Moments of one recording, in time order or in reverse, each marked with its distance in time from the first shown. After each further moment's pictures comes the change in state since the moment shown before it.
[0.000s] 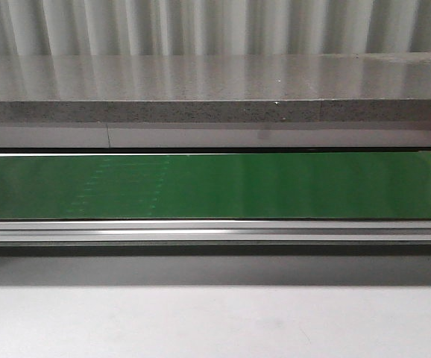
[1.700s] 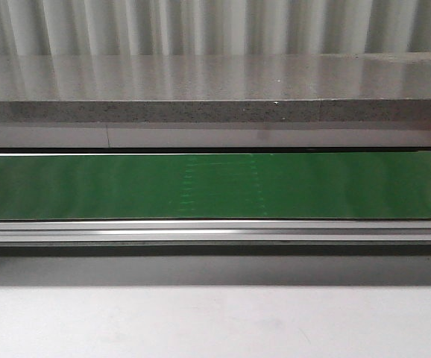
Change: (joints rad) left arm -0.070 0.133 -0.071 0.065 0.004 -0.168; right arm 0.000 0.000 0.000 0.000 0.000 0.000
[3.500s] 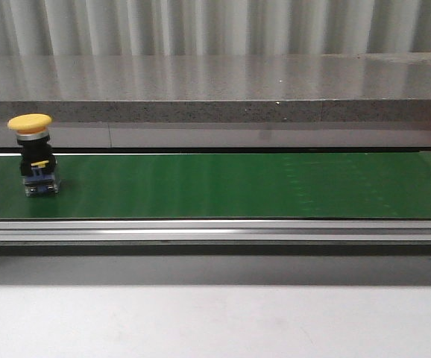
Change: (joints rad) left arm 0.008 -0.014 -0.076 0.005 -0.031 0.002; right arm 0.000 0.000 0.000 0.000 0.000 0.000
